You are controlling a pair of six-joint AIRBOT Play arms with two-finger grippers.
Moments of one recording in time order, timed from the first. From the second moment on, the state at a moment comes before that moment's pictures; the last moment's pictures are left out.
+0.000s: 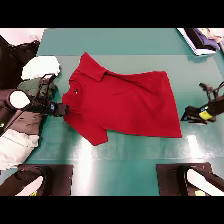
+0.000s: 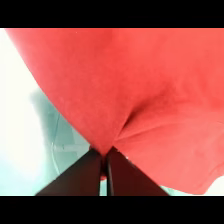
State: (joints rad) left arm -0.19 -0.97 0.86 1.33 -1.08 -1.57; right arm -0.29 -1.09 0.87 -1.35 1.42 1.49
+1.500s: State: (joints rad) left arm -0.19 -0.96 1.18 1.31 -1.18 -1.56; right arm -0.31 -0.82 0.84 -1.14 1.28 1.47
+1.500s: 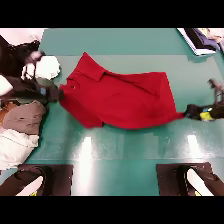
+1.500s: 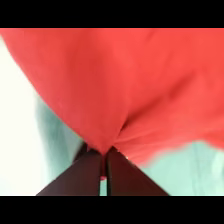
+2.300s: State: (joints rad) left arm -0.19 -0.91 2.09 1.21 -1.32 -1.54; right arm -0.31 -0.56 1.49 -1.00 1.05 1.45
